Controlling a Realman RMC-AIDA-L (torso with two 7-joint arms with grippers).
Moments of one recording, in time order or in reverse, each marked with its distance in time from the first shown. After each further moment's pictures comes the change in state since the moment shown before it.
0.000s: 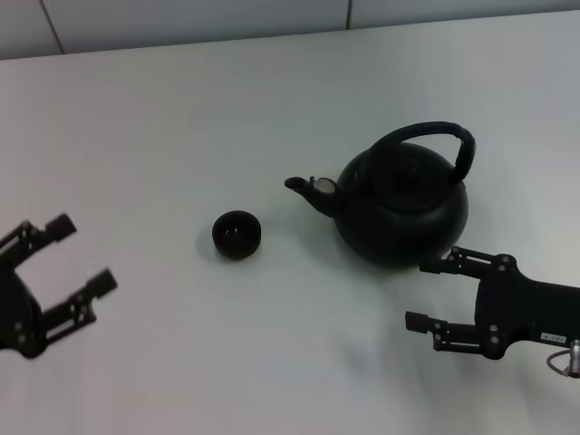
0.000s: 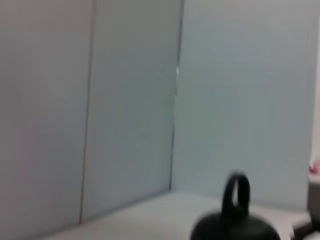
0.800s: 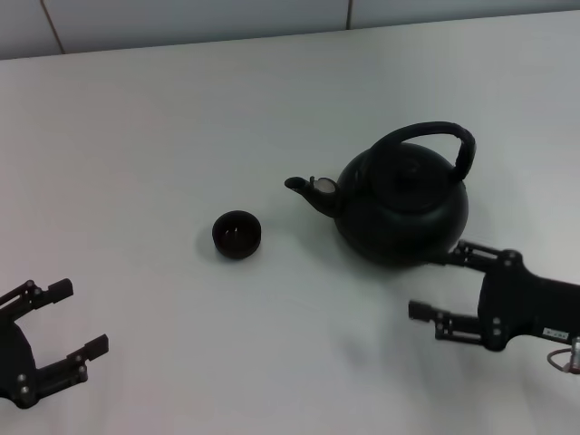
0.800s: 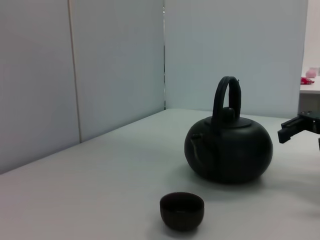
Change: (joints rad) left arm 0.034 -0.001 -0.015 0.099 0.184 -0.100 0.044; right arm -0.015 0.006 0.038 0.027 0.031 0.004 -0.015
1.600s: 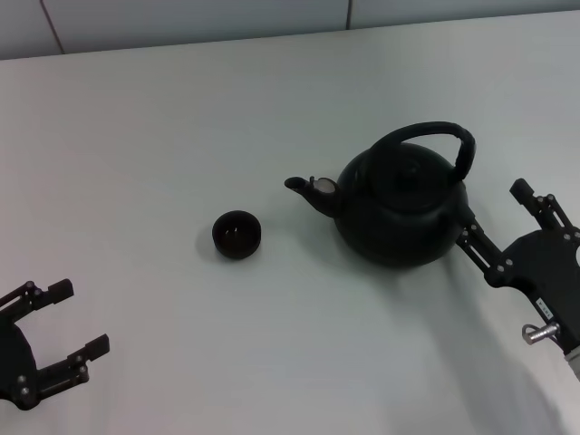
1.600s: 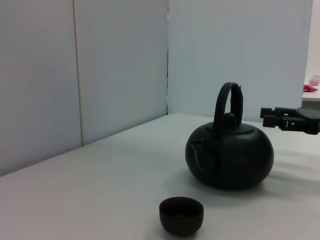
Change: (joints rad) left arm 0.005 -0.002 -0.010 -0.008 -0.002 0.010 -0.004; right arm -0.081 0.002 0.467 0.724 0.290 0.151 -0.802
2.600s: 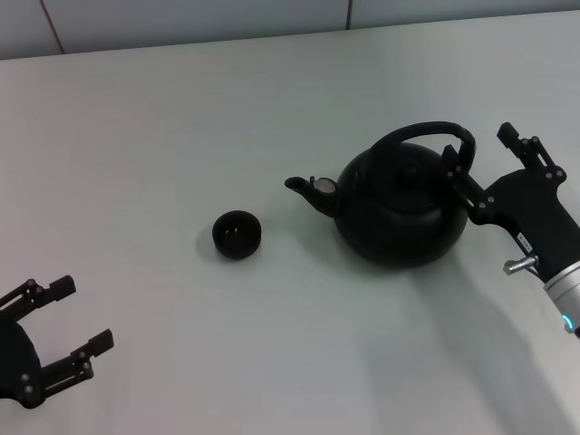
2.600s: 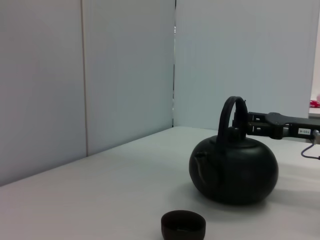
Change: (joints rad) left arm 0.010 -0.021 -0.037 0.000 -0.002 0.019 -0.001; right arm 0.139 -0.001 0.105 -0.032 0.000 0.116 -0.005
